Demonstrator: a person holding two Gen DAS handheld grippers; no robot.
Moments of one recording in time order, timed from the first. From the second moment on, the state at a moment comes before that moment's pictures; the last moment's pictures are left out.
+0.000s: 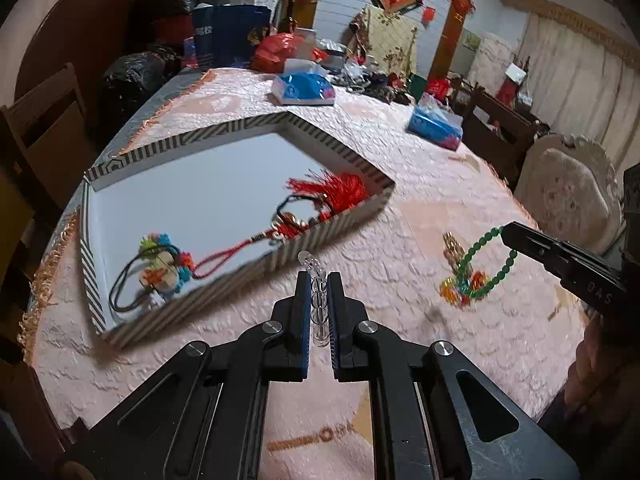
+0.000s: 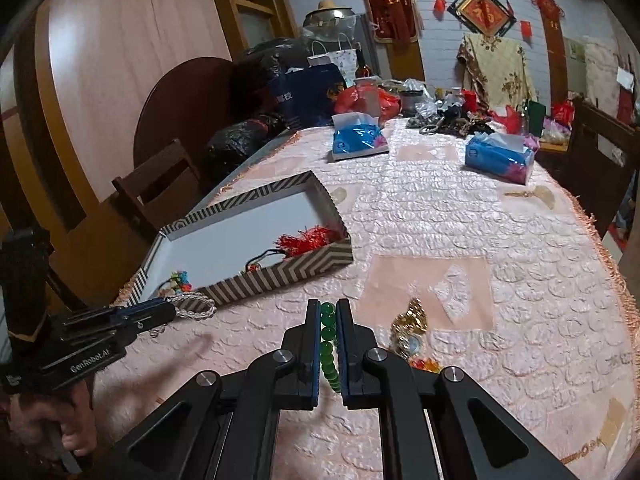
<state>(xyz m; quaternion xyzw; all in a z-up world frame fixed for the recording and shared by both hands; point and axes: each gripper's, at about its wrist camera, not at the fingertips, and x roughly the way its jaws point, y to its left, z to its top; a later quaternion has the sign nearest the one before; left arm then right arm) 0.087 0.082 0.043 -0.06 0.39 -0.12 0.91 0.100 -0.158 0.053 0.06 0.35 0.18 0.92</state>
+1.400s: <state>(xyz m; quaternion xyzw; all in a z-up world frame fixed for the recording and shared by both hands) 0.164 0.154 -0.007 -0.08 0.41 0.00 0.91 0.243 -0.056 -0.006 0.10 0.42 0.28 0.86</state>
